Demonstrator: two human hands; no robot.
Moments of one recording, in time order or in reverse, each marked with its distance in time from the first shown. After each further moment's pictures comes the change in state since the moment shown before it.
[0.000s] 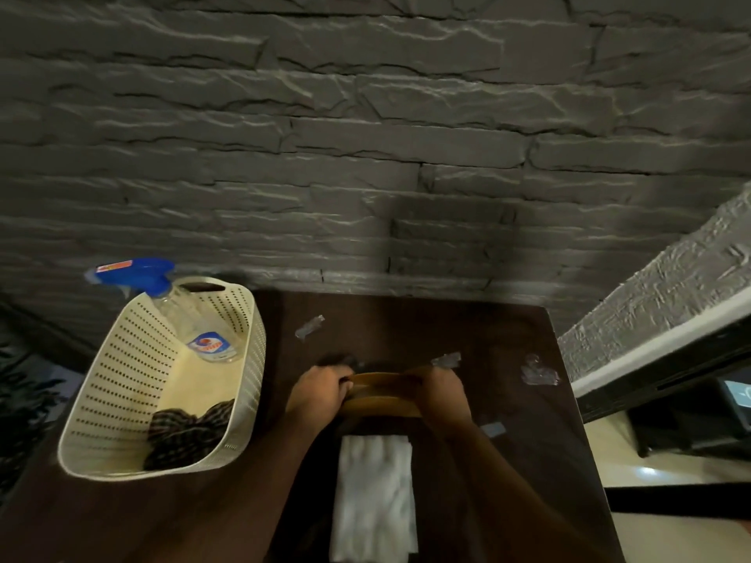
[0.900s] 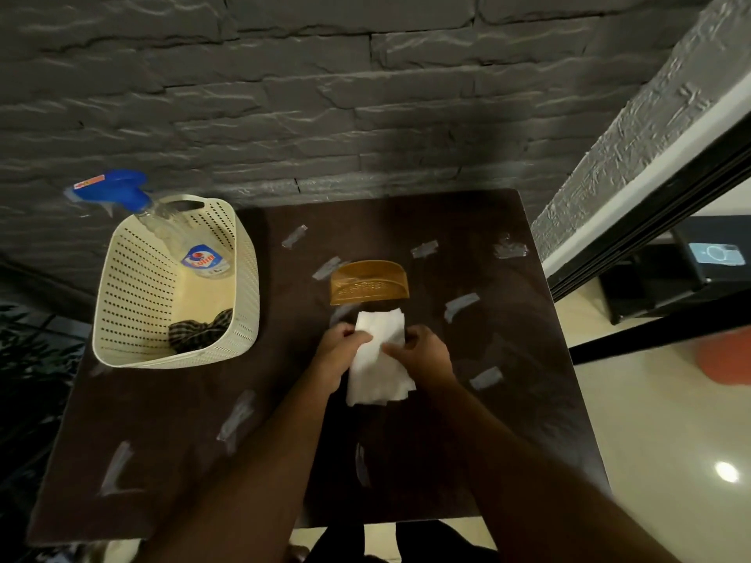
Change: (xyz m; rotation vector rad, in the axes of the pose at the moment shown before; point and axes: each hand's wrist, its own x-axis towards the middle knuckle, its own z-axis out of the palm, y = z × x) left_hand -0.113 0.050 0.028 -0.873 -0.276 -0.604; right_hand -0.130 -0.017 0.044 0.501 -0.098 0.546
